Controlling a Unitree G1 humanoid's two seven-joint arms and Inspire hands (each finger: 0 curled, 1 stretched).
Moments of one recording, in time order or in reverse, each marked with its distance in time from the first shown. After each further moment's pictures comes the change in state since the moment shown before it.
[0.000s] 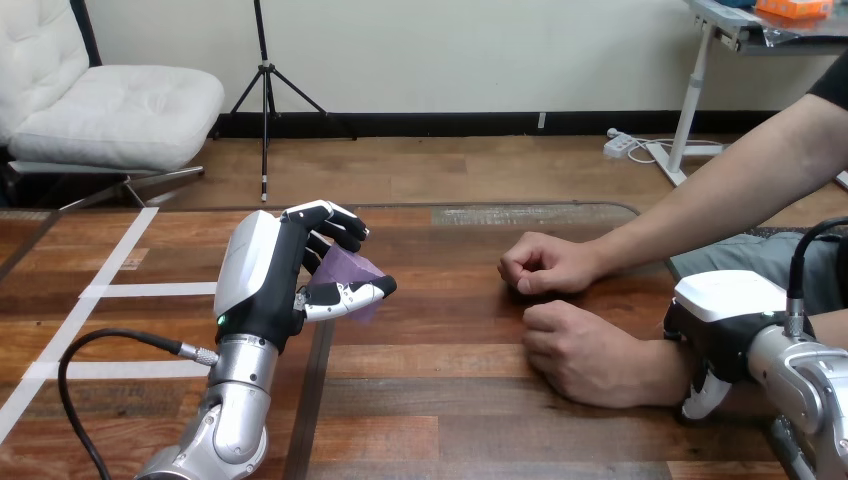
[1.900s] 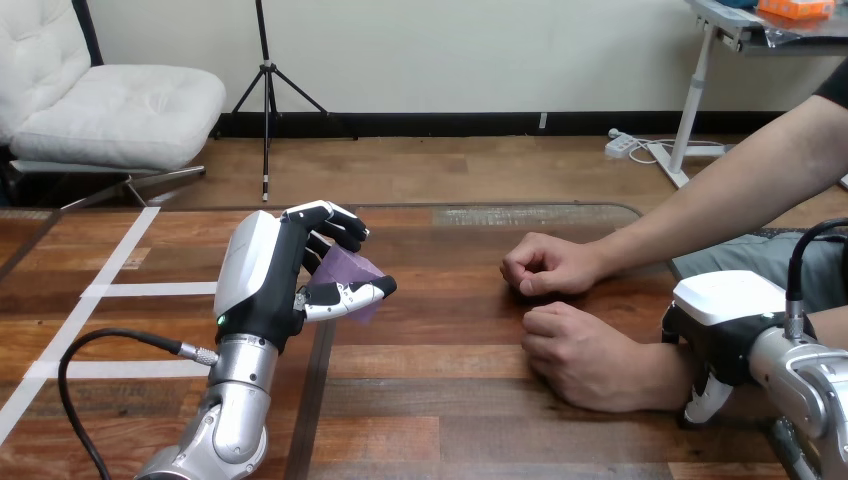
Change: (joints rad) left arm 0.000 0.000 0.000 0.000 -0.005 0.000 -0.006; right arm 0.015 0.000 -0.021 -0.017 -0.047 -0.037 0.018
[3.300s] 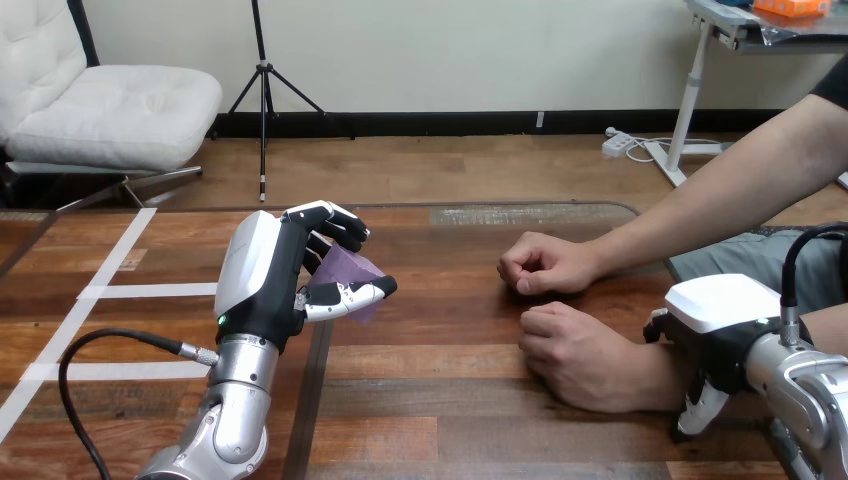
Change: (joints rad) left arm 0.000 -0.001 0.000 0.000 0.000 0.000 0.000; right arm 0.050 0.000 -0.024 -0.095 -0.034 -0.021 0.037
